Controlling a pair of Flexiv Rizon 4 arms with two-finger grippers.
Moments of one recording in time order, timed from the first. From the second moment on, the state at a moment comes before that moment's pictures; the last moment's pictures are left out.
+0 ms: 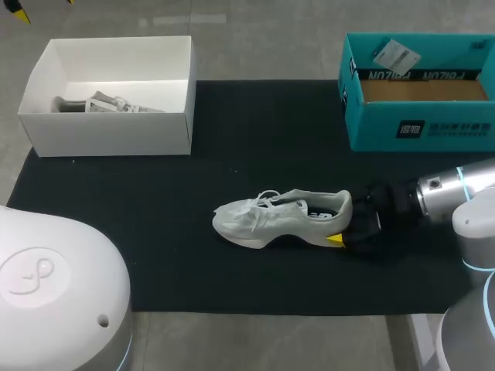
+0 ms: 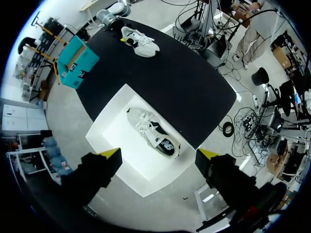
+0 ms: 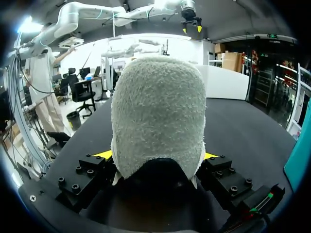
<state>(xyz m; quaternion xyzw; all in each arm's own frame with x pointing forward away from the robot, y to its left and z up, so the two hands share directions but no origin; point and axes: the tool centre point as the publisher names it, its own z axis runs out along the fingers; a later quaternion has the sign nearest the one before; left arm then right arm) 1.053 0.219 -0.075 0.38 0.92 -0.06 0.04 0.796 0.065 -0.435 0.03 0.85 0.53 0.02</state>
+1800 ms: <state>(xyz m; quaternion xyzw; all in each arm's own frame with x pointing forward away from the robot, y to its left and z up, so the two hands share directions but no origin) 0.995 0.081 -0.087 -0.26 0.95 -0.16 0.00 0.796 0.065 -0.435 0.03 0.85 0.53 0.02</state>
